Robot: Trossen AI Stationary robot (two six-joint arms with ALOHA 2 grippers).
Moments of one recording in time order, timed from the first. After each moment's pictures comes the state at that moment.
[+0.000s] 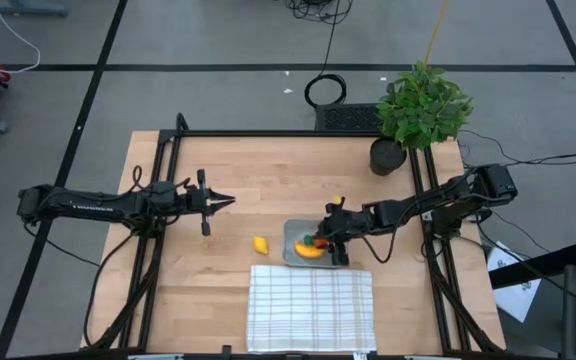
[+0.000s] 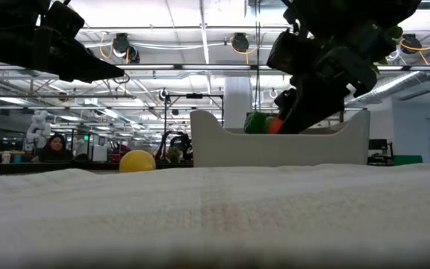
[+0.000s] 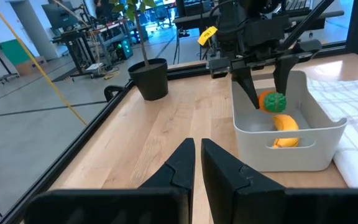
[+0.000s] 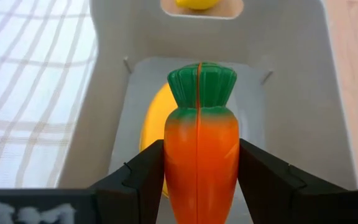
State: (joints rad) left arm 0.07 0.59 0.16 0.29 -0.09 0.20; right arm 0.14 1.54 0.73 -0.01 0.00 0.08
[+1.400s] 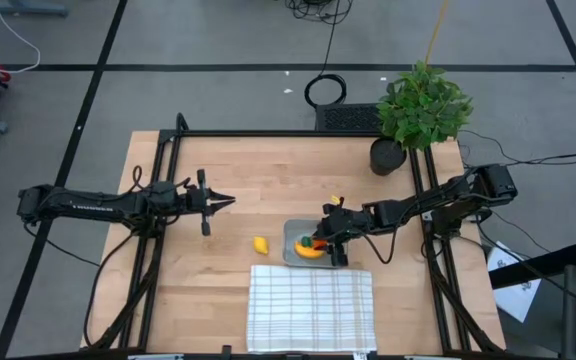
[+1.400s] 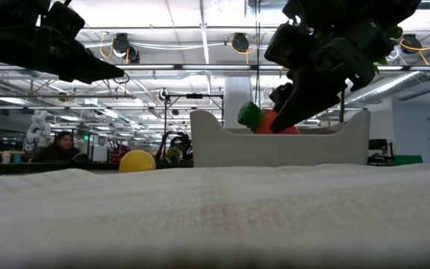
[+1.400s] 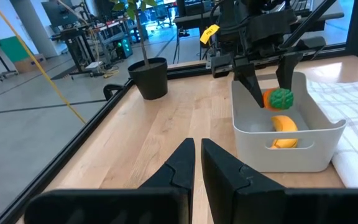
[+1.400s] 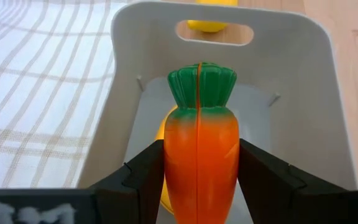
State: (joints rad) left arm 0.07 0.59 0.16 0.29 -0.09 0.18; right arm 0.13 1.54 0.73 0.04 -0.03 0.06
